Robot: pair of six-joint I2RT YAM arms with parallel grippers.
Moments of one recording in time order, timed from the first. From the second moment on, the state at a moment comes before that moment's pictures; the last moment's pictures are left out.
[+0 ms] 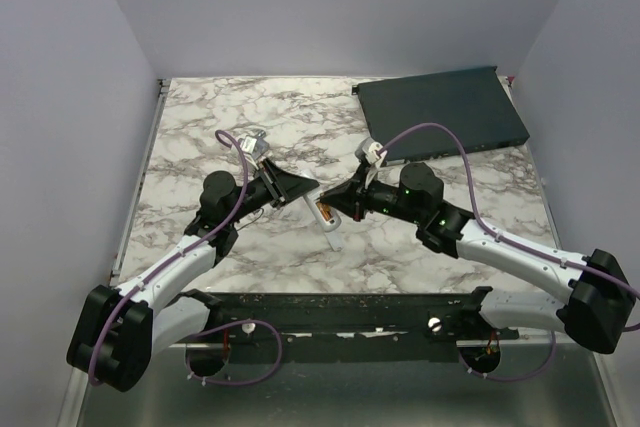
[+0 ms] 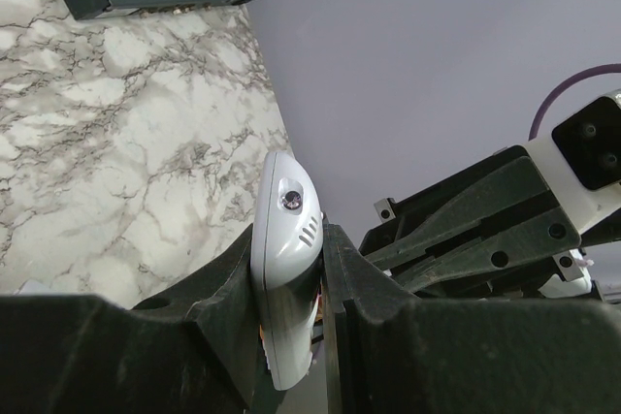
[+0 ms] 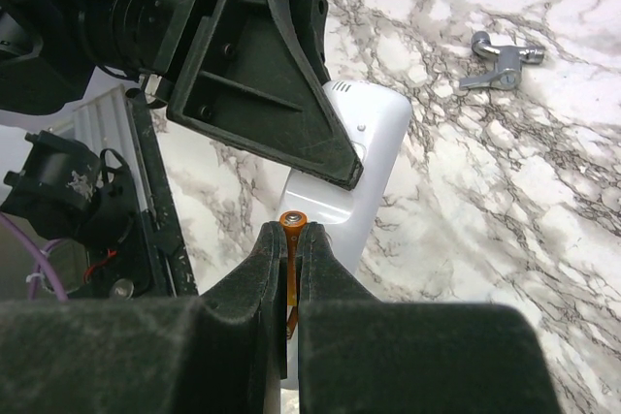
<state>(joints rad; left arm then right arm) -0.41 1.04 0.44 0.60 0.55 -1.18 0.86 1.17 0.75 0.32 -0.31 0.18</state>
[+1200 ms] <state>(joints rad) -0.41 1.03 0.44 0.57 0.51 -1.16 0.88 1.23 0.83 0.17 -0.26 0.12</state>
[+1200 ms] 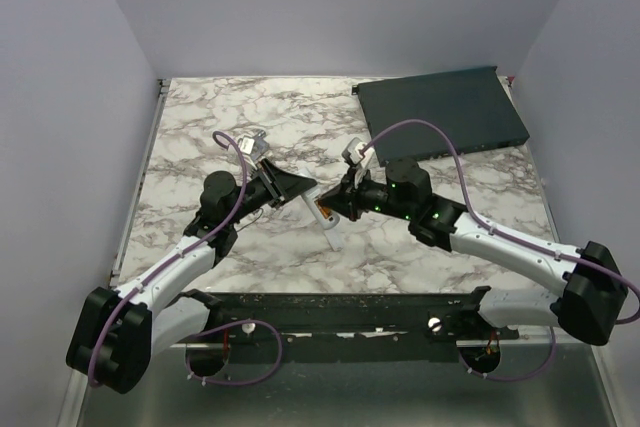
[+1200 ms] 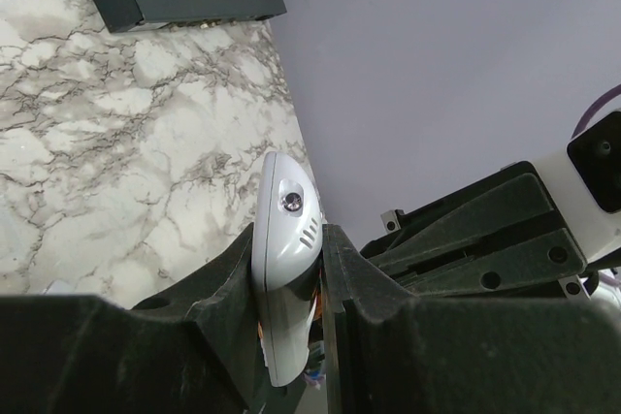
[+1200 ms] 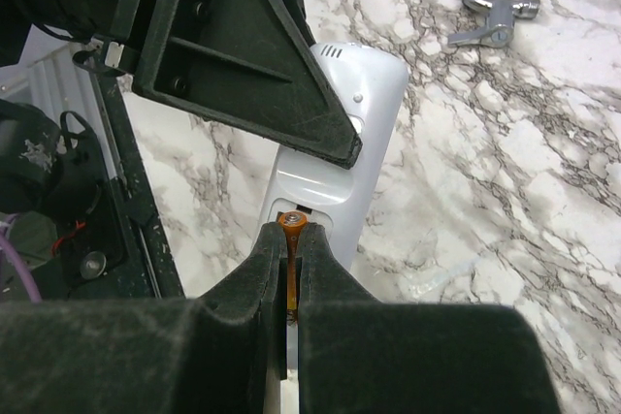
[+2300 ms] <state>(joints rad) -0.41 0.99 0.44 0.48 0.46 -1.12 0.88 1.28 0.87 0.11 -0.21 0.09</state>
